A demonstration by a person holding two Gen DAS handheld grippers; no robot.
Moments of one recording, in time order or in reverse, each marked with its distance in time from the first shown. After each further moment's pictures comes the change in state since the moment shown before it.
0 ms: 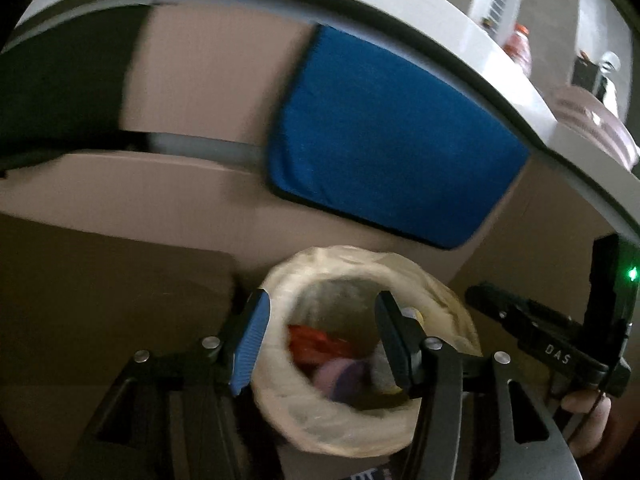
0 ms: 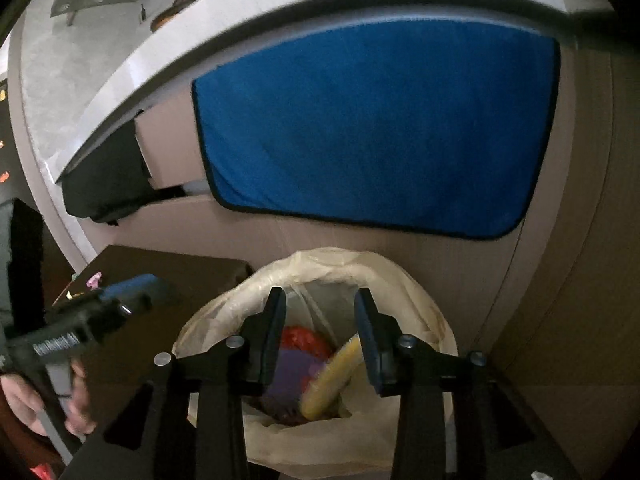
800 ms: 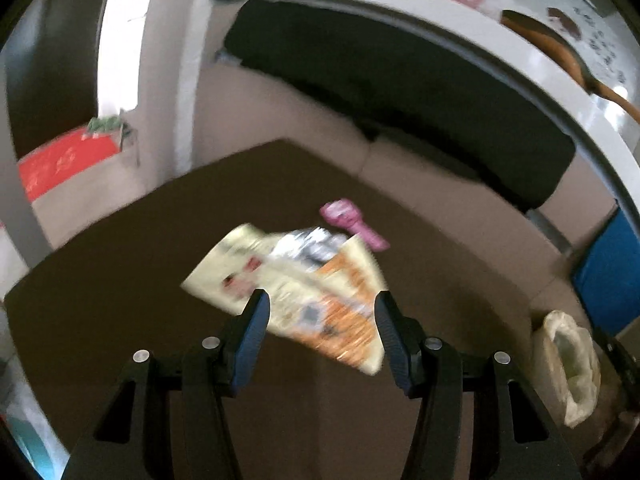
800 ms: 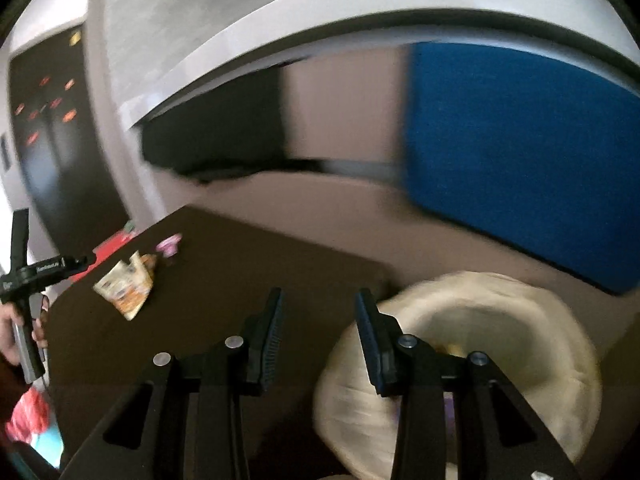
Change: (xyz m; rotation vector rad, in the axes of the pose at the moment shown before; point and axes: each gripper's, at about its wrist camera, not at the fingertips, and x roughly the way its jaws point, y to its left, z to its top) left arm -0.228 0.284 -0.093 -0.455 -0.077 0.535; right arm 0.049 0.189 -0.008 -0.282 0.054 0.277
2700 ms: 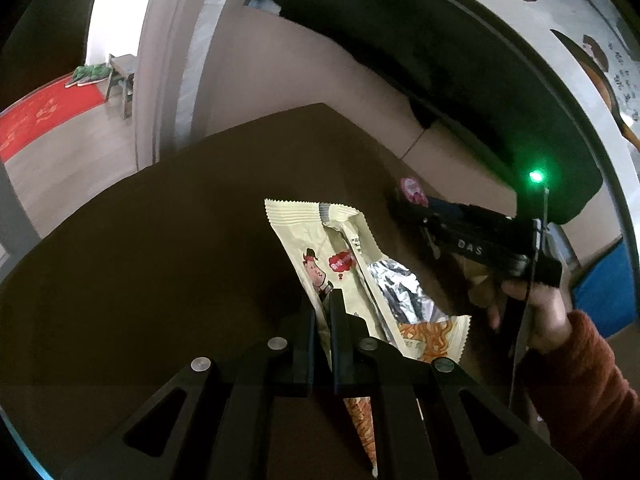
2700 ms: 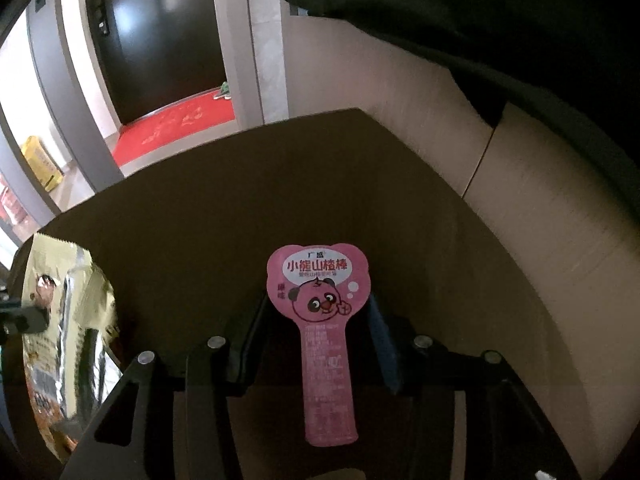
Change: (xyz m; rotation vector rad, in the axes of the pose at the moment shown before) left arm 0.058 0.093 0.029 -0.079 0.120 -0.124; right arm 0.320 0.241 0.076 -0.418 0.308 0.257
